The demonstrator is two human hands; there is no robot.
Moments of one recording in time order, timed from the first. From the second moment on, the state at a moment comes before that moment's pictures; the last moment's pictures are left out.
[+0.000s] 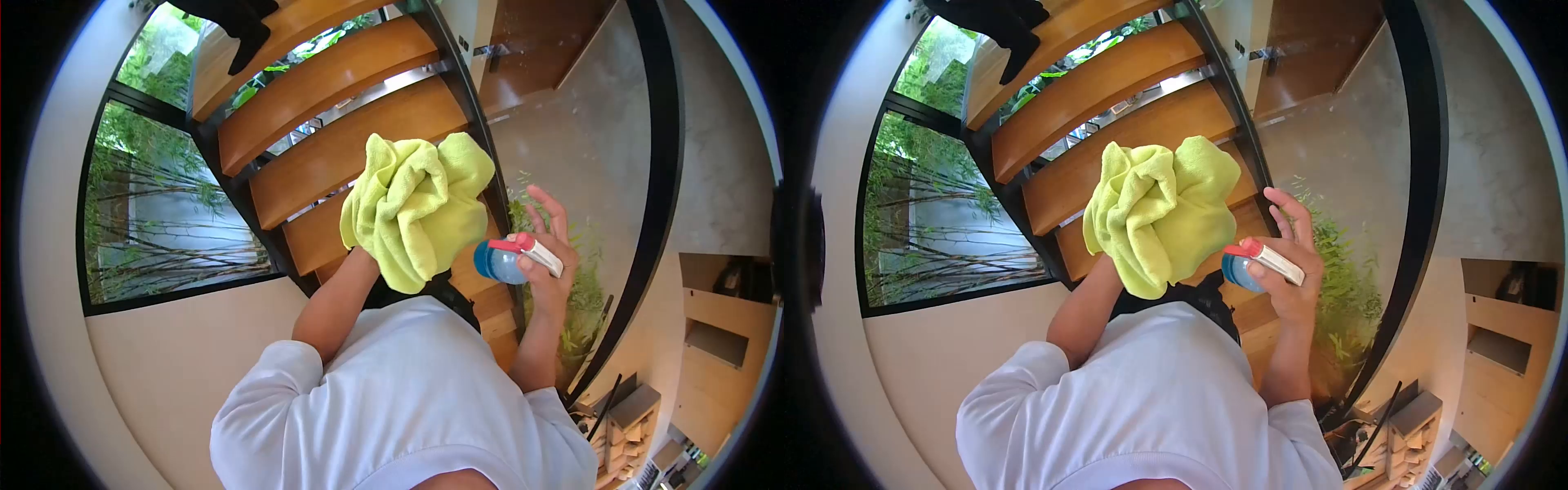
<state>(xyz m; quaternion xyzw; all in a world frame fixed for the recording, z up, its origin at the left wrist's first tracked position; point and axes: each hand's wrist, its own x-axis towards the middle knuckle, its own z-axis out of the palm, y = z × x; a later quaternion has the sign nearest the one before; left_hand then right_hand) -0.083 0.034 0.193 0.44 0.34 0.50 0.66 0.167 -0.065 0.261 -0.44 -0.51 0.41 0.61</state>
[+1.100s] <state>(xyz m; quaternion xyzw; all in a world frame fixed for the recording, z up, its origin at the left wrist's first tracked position) -0.223 0.098 0.229 0.75 0.63 0.17 0.12 0.181 0.019 0.231 -0.52 -0.39 0.46 0.60</state>
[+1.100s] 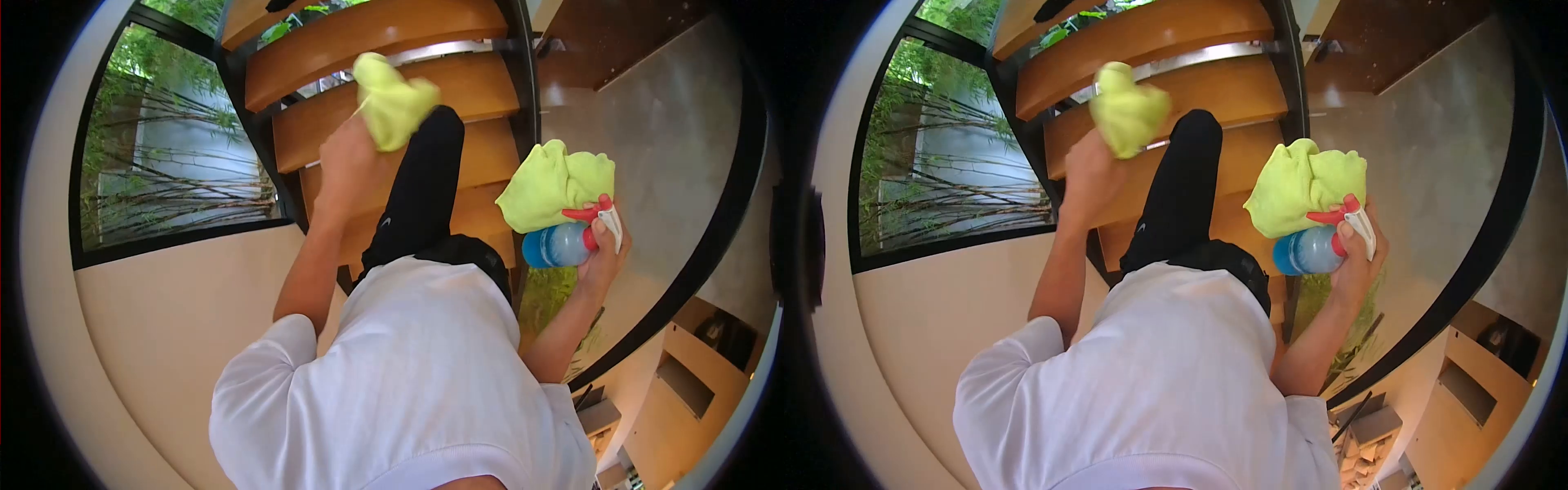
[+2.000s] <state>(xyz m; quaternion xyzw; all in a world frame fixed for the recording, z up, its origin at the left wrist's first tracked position) -0.178 0.126 0.084 0.63 0.74 0.24 0.08 0.170 0.028 0.225 -0.51 -0.37 0.48 0.61</state>
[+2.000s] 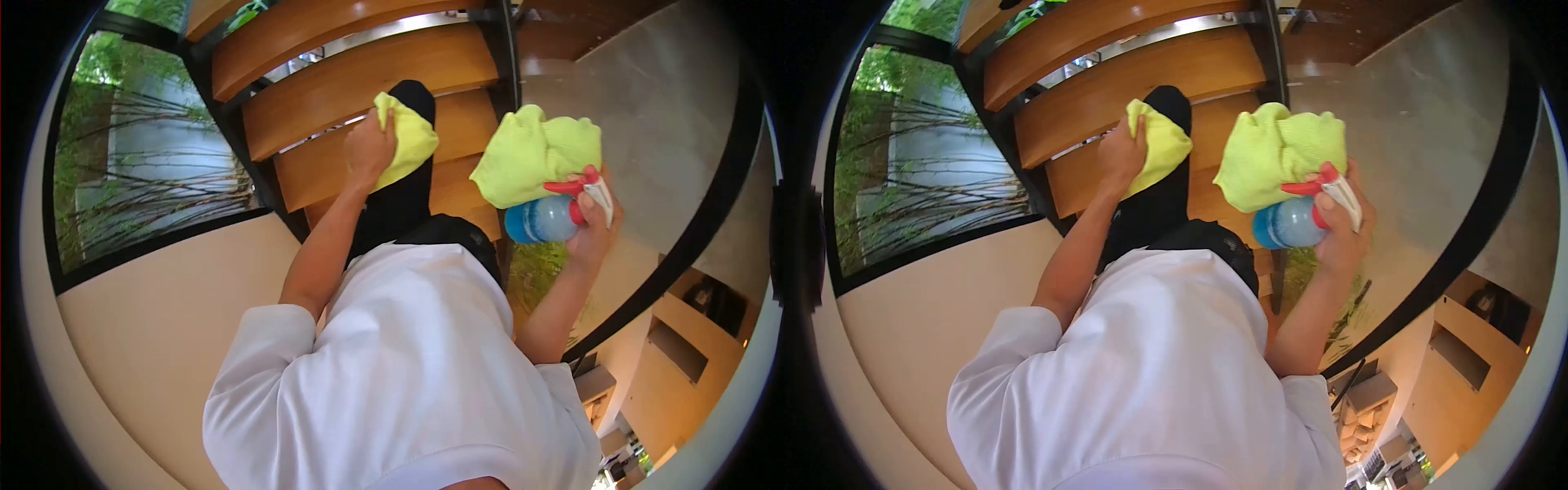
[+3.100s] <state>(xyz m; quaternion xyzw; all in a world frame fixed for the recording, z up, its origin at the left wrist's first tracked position) -0.055 0.130 0.282 0.79 0.49 0.33 0.15 0.109 0.151 0.312 -0.50 -0.24 0.41 0.72</state>
